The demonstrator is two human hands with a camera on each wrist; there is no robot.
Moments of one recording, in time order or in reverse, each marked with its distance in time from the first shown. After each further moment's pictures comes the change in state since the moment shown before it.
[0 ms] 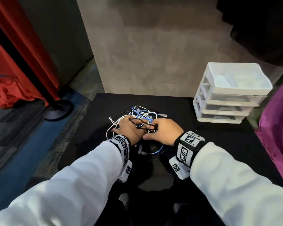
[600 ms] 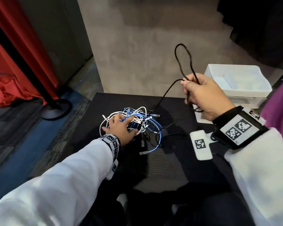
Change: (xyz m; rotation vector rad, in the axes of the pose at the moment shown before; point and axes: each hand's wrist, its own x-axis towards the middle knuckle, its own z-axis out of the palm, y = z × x) left_hand 0.008 -0.033 -0.023 0.299 -0.032 0.046; right_hand -0.029 -0.009 -0.128 0.899 0.421 -0.091
